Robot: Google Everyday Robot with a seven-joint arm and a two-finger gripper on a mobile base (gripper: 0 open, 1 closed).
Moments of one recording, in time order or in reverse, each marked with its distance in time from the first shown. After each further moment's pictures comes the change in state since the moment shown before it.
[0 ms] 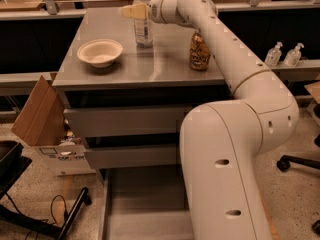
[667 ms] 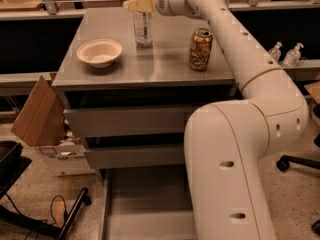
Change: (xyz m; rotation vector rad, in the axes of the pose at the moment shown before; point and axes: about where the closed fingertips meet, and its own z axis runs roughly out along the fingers) arm -0.016 -0.006 -0.024 0.002 0.010 -0.050
